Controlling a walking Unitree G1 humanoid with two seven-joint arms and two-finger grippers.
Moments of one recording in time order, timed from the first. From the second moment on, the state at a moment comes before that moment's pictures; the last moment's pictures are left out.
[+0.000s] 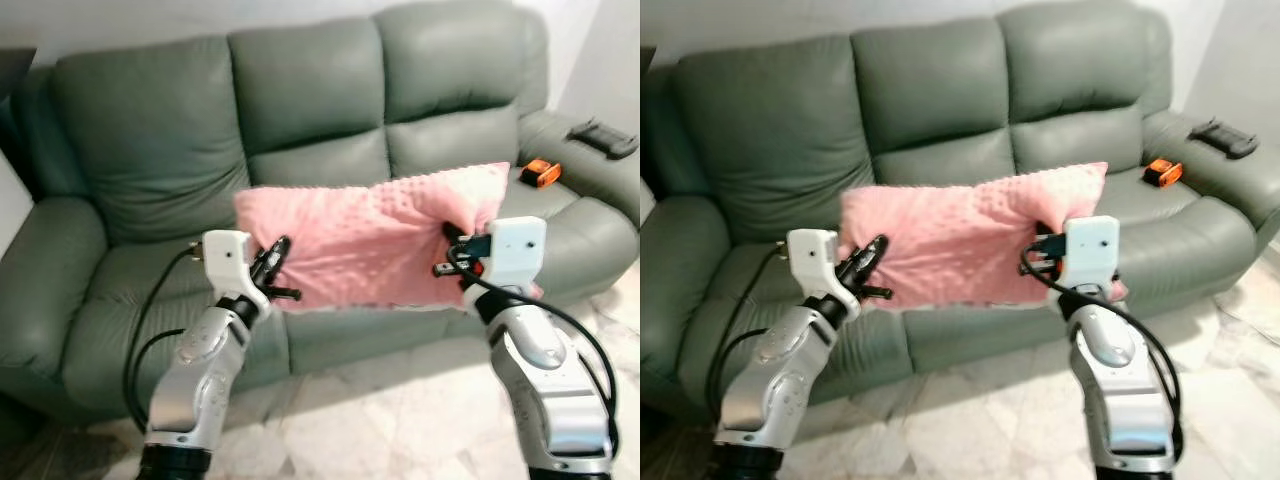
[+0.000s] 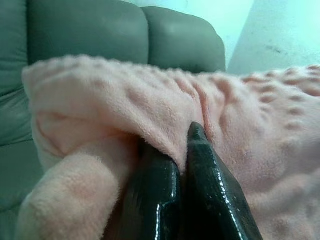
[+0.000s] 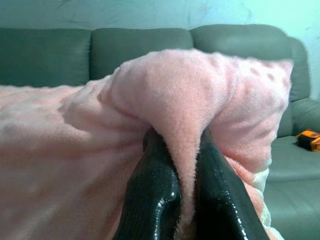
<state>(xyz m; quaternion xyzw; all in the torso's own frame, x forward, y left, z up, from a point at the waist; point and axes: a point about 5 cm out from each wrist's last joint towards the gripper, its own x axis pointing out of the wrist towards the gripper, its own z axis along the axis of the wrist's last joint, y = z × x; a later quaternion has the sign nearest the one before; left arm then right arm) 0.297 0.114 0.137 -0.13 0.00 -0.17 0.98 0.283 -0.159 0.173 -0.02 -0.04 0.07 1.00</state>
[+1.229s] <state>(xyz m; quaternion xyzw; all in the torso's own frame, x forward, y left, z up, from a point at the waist) 0.299 0.117 0.136 -0.14 0.01 -0.16 0.98 0.284 -0.153 0.175 -0.02 -0.04 0.08 1.00</state>
